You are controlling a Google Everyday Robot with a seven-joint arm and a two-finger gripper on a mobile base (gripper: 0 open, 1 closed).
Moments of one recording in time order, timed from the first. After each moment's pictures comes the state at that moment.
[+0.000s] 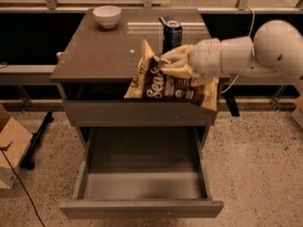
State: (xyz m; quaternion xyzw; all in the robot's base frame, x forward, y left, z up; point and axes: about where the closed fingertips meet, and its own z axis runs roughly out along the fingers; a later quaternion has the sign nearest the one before) arm 0.615 -0.056 0.905 -0.62 0.52 0.21 0.55
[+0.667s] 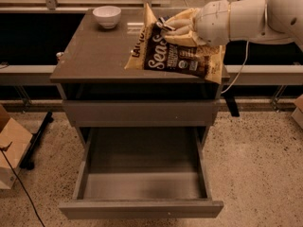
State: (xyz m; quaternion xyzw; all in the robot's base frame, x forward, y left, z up) arm 0.641 -0.059 0.987 -0.64 0.49 0.16 0.58
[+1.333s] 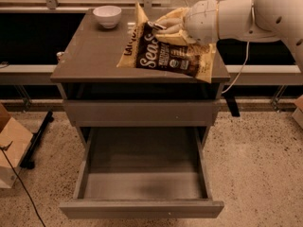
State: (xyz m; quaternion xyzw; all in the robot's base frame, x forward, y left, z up) arm 0.652 -0.041 0.987 -0.64 0.48 0.15 0.58
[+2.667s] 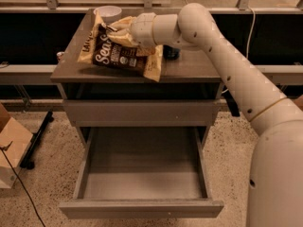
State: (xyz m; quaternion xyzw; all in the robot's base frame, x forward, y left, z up) arm 0.754 0.099 0.935 -0.59 0.49 0.21 0.61
